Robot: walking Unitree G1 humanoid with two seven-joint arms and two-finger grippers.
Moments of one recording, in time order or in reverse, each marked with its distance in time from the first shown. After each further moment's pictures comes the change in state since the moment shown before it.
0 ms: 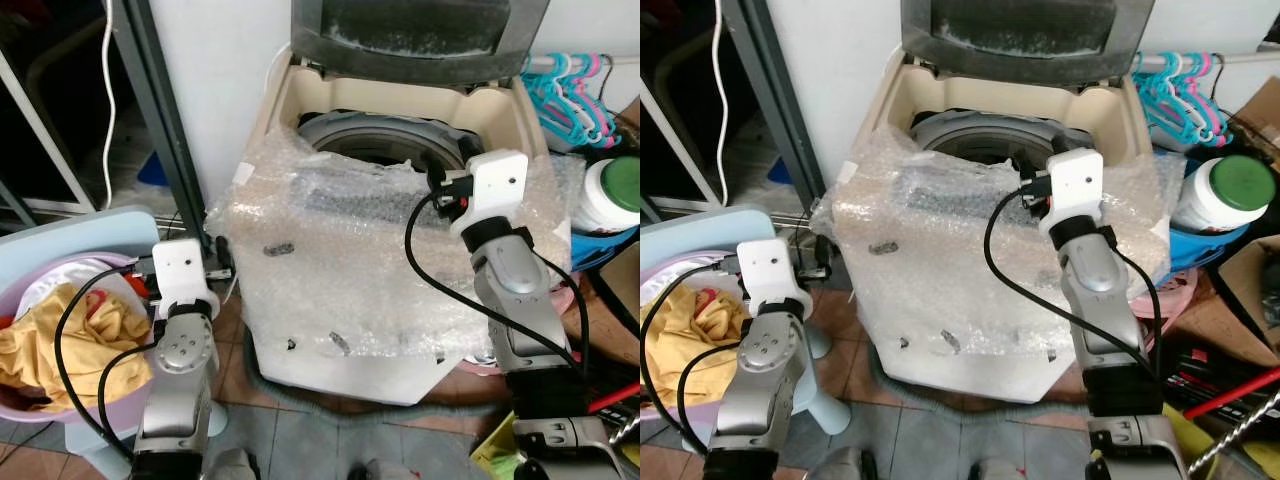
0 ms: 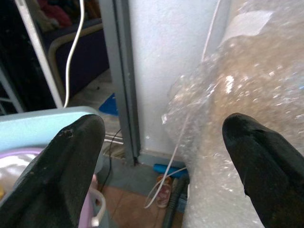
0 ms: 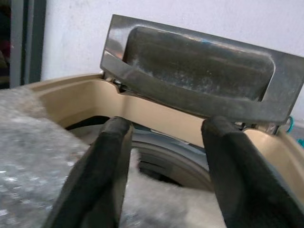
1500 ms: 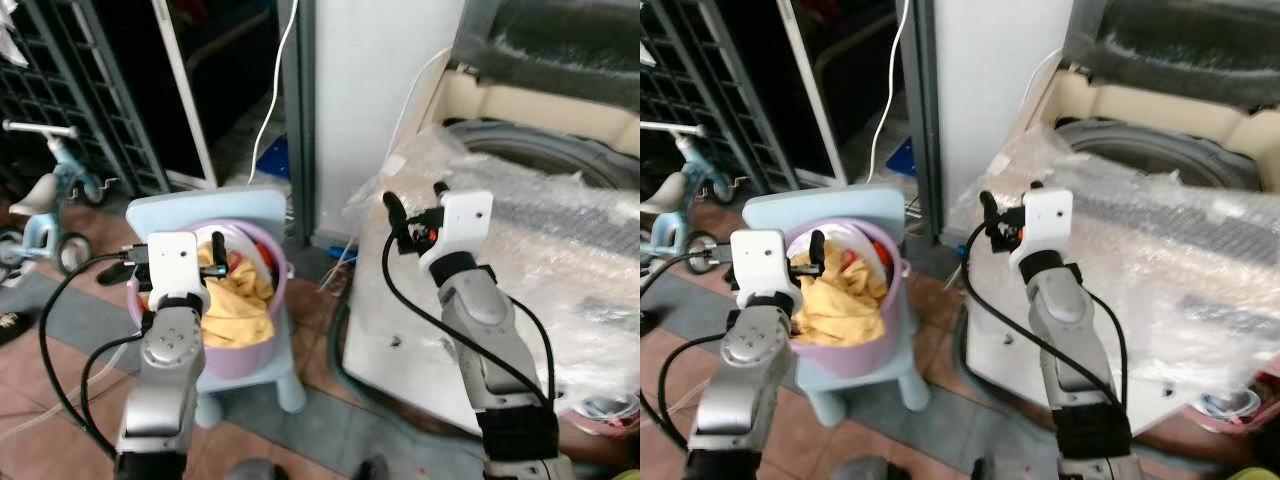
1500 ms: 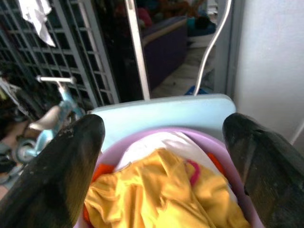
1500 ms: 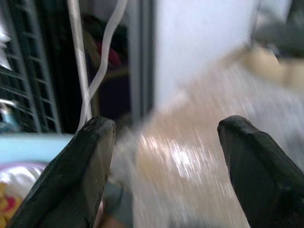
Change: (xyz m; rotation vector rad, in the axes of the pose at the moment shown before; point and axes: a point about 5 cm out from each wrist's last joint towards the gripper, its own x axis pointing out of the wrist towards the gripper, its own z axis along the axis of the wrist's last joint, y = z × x) left arm -0.001 -0.002 0.005 0.034 0.024 -0.040; right arm -0.017 0.024 -0.024 0.157 0.187 -0.035
